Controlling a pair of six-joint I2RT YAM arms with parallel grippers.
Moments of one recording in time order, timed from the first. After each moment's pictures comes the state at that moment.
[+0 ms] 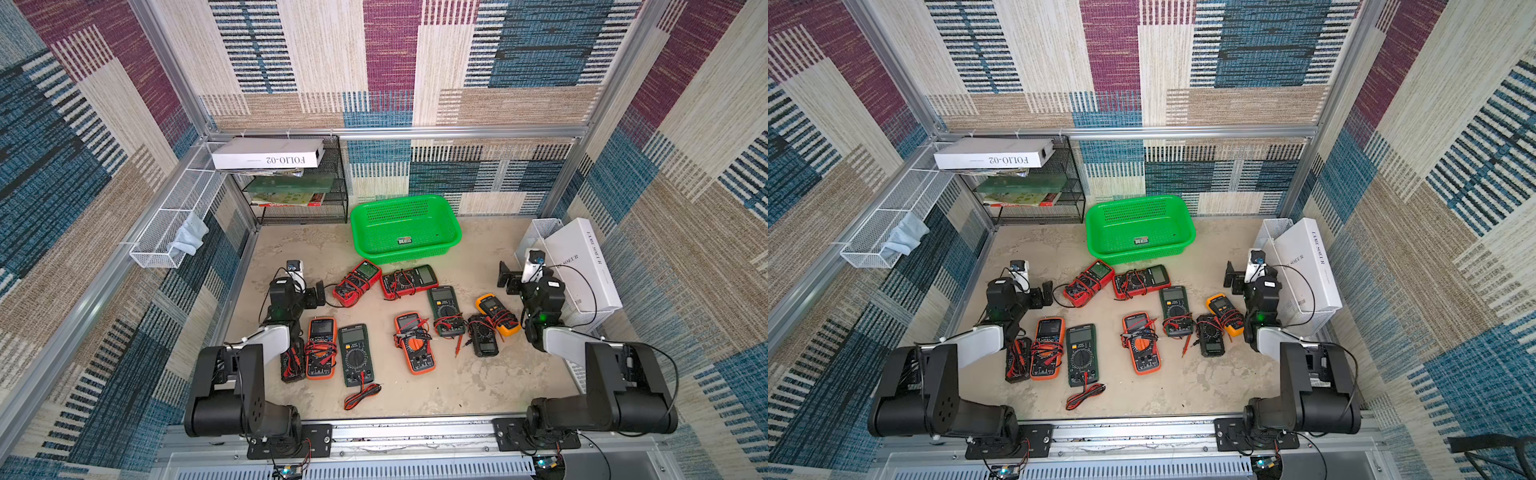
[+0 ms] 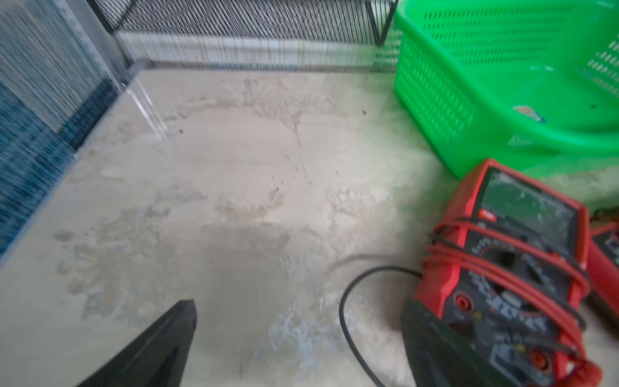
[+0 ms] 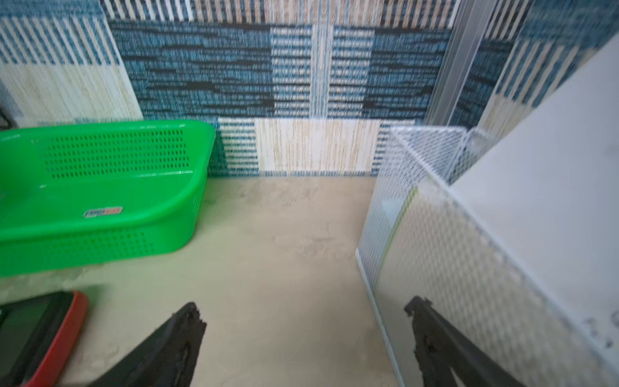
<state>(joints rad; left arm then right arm) 0.05 1.39 0.58 0.38 0.05 -0.02 -0.03 1.36 0.50 0.73 0.03 -0.02</state>
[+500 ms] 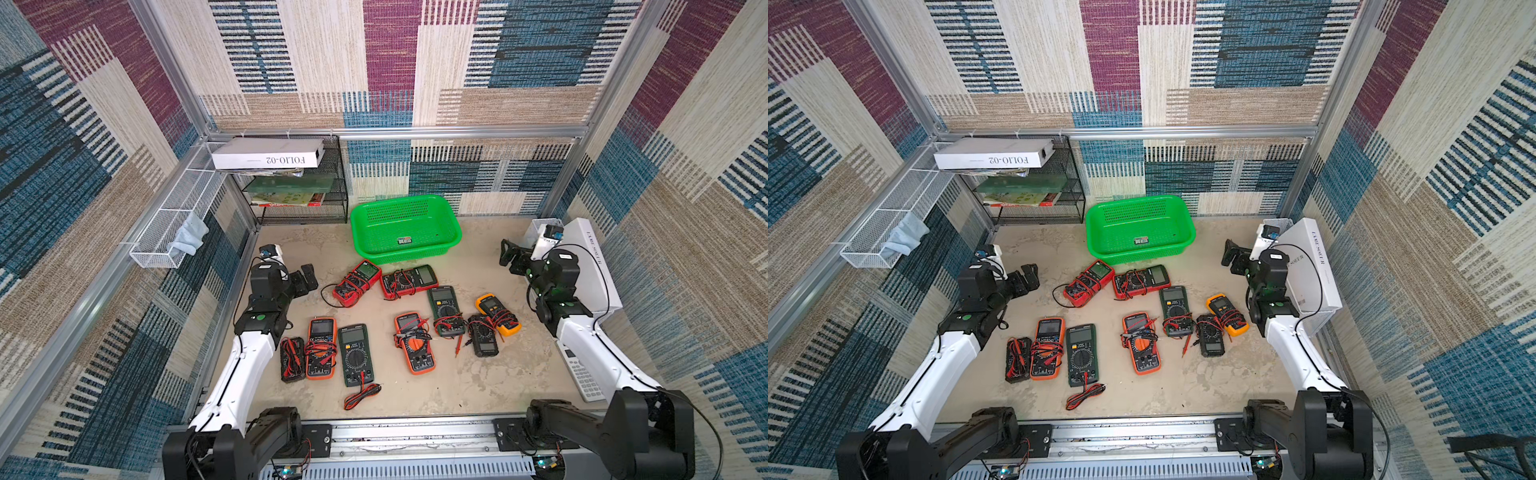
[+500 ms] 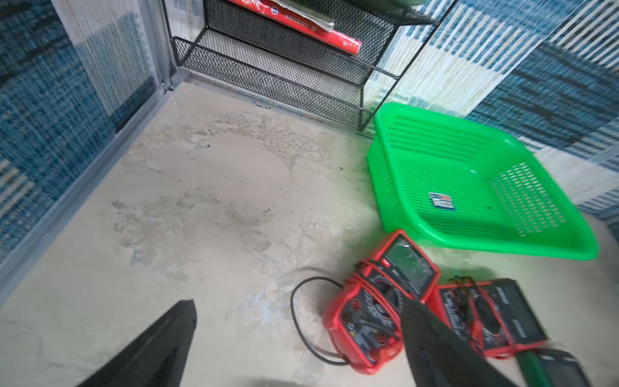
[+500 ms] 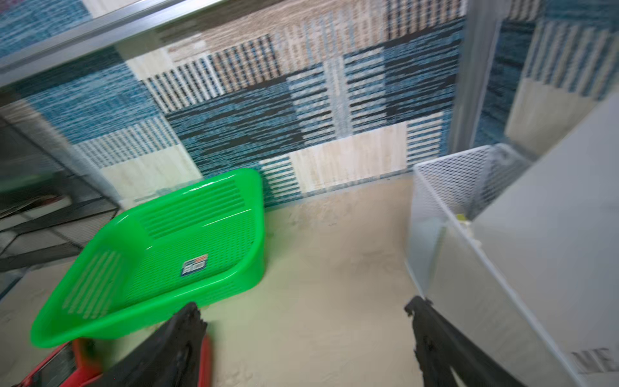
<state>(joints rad) 0.04 1.08 0.81 -0.22 0.07 -0.34 0.07 1.19 0.77 0.19 -0.05 0.26</state>
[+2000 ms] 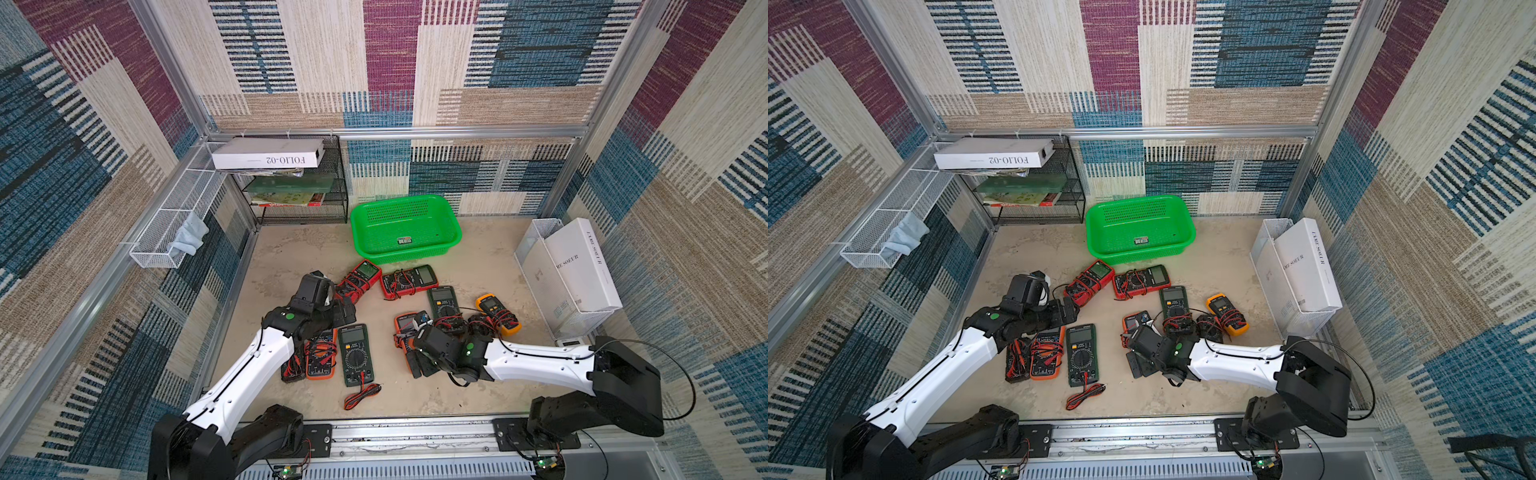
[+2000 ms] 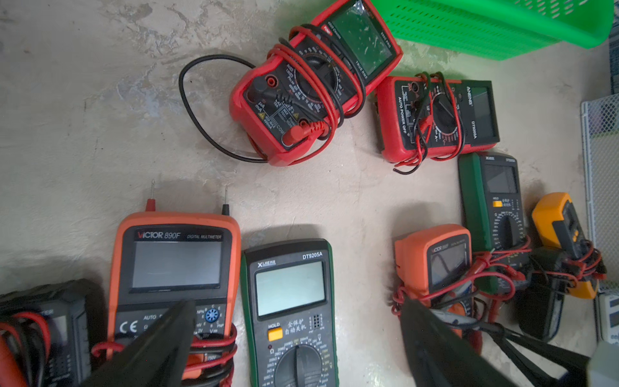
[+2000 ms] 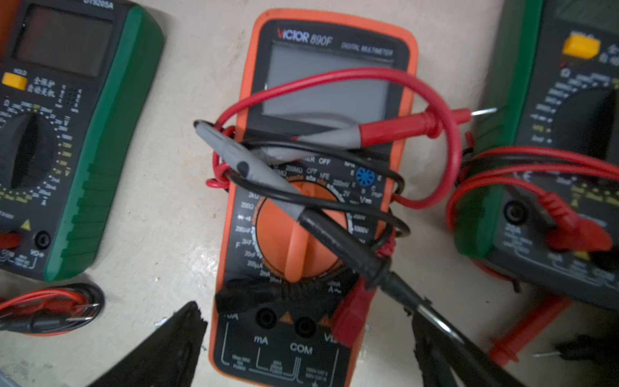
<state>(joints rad) -0.33 1.12 0.83 -0.64 0.05 -0.55 1.11 1.44 0.75 -0.35 0.27 0.56</state>
